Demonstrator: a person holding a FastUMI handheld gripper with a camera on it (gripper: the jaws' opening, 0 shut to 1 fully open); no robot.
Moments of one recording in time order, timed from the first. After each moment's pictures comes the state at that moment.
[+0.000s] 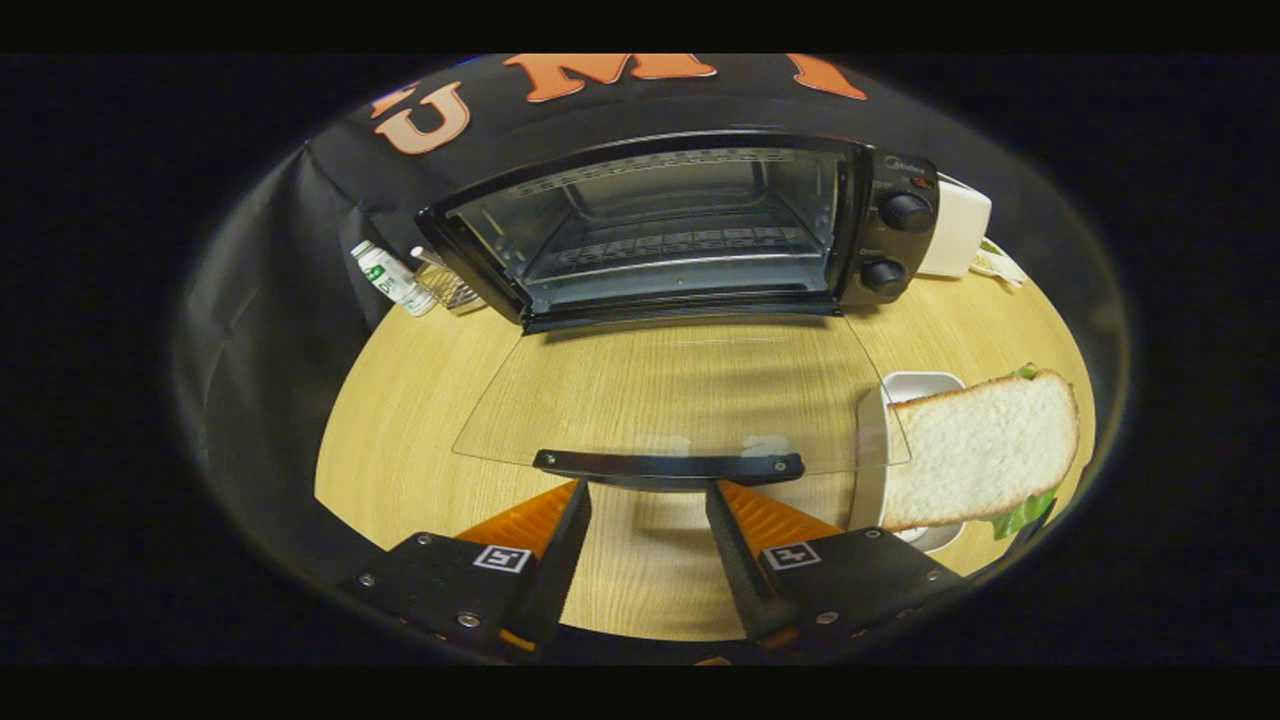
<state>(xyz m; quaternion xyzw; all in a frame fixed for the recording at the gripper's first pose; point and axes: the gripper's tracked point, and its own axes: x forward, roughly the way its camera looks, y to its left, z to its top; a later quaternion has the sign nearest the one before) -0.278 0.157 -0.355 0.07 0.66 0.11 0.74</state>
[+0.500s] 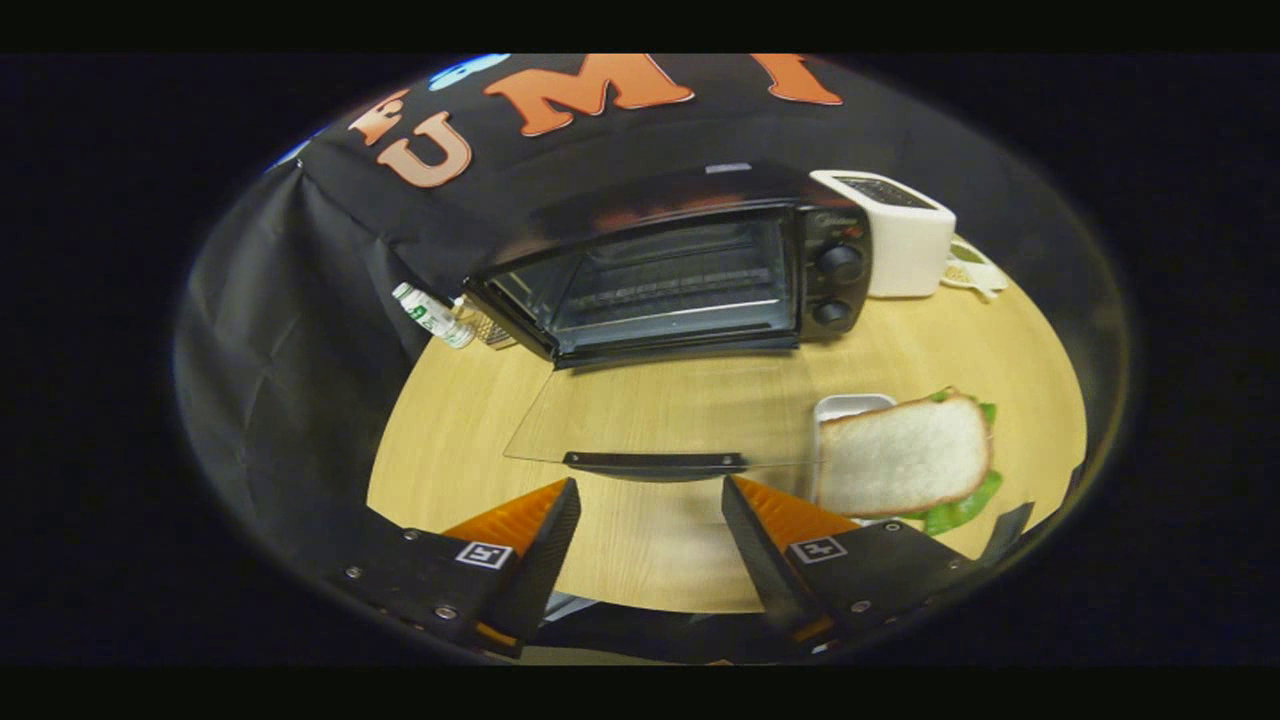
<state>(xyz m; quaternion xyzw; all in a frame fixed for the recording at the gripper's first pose) -0.251 0.100 -0.271 0.10 0.63 0.10 0.76</state>
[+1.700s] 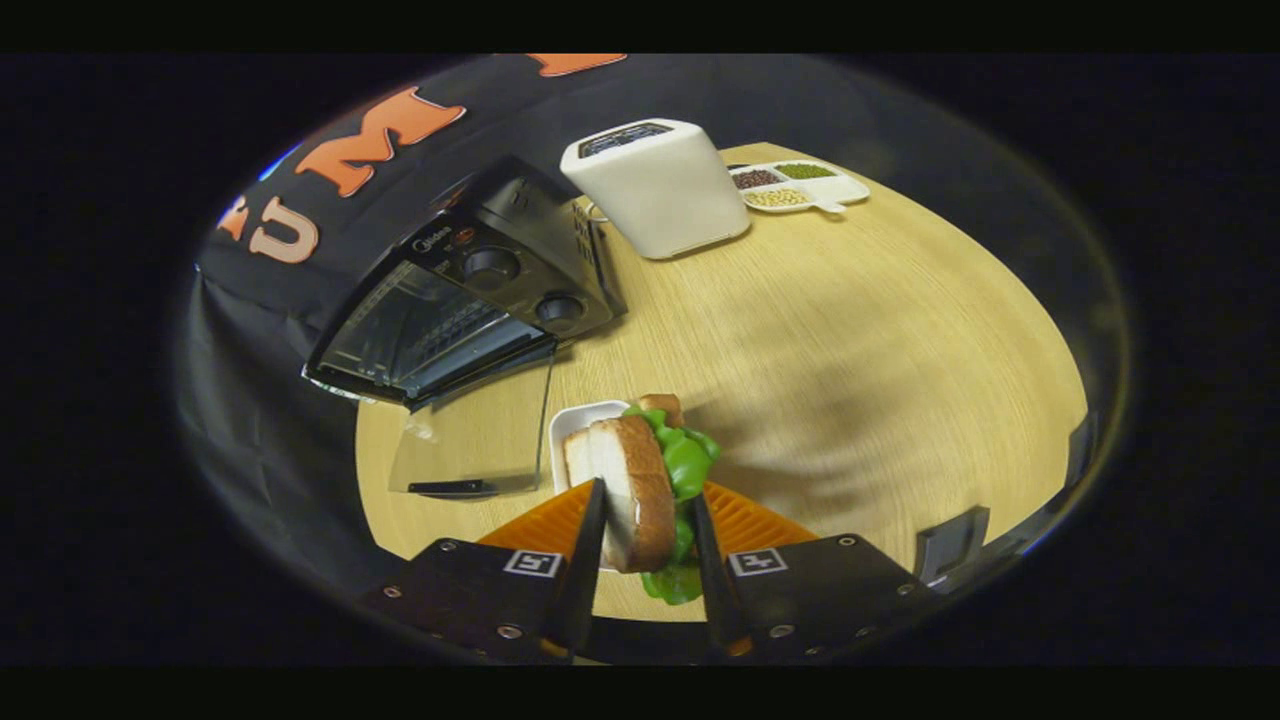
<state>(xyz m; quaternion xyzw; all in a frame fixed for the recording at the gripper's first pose) -0.260 -0.060 -0.352 0.17 0.68 0.00 0.71</state>
